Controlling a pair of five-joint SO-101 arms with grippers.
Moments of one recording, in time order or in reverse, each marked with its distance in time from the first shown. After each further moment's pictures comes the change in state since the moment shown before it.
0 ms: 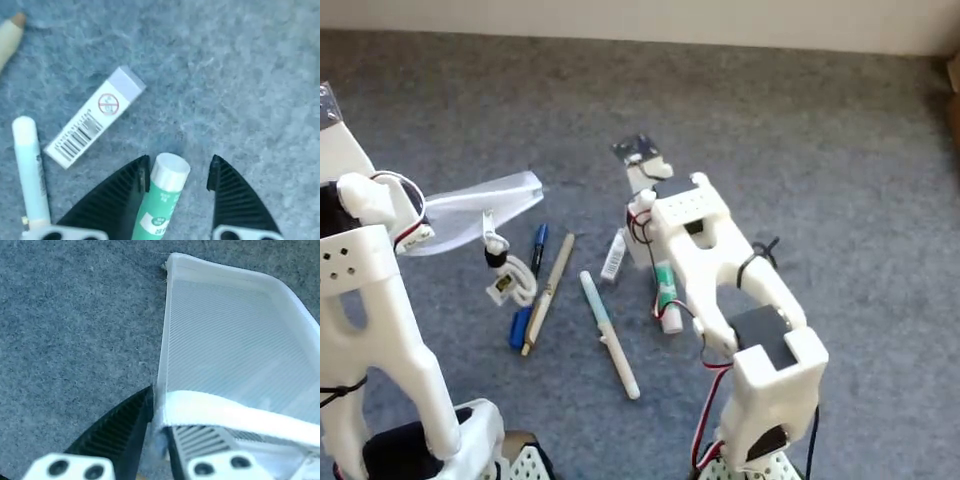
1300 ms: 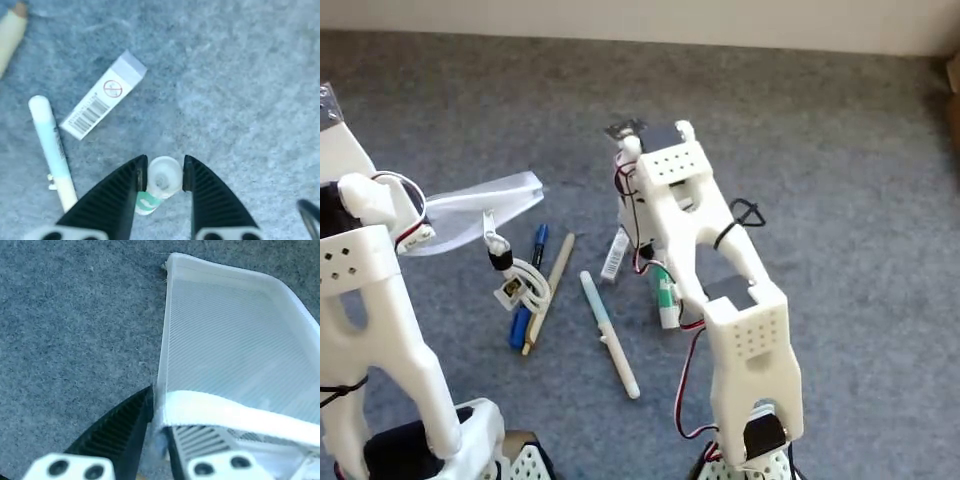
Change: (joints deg) left arm 0.0 0.0 0.0 0.0 0.0; right arm -0.1 18.7 -39.6 35.1 0.2
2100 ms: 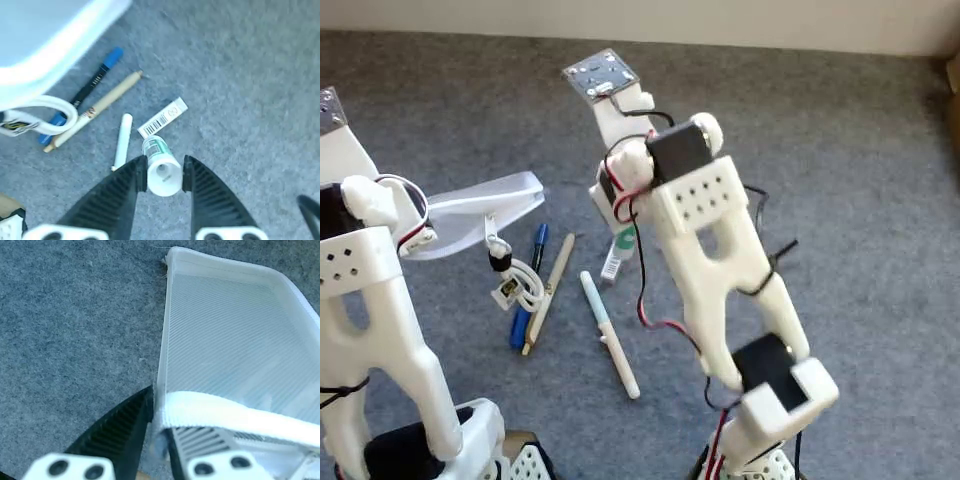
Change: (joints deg) left arm 0.1 -0.1 1.5 0.0 0.0; right arm -8.1 -30.6 0.0 1.8 0.0
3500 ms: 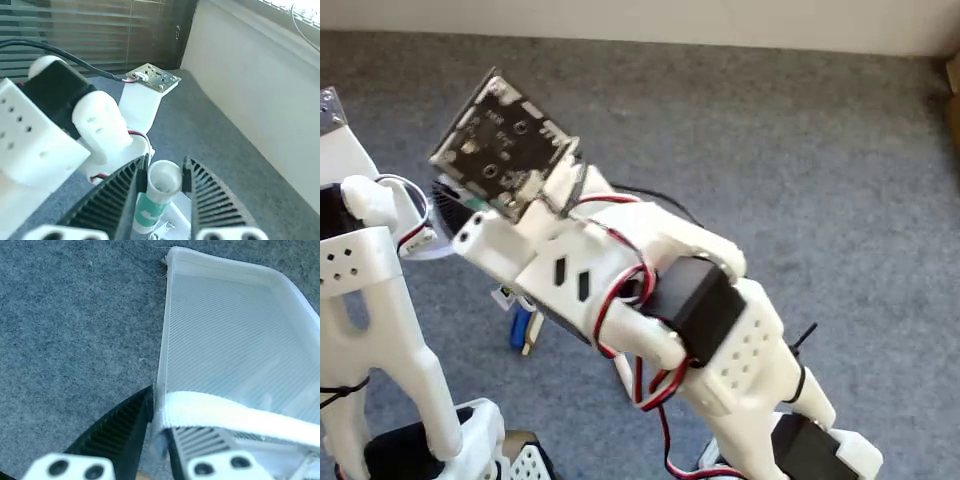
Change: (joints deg) left arm 0.0 0.0 0.0 0.0 0.0; right arm -25.1 -20.8 4.2 -34.4 5.6
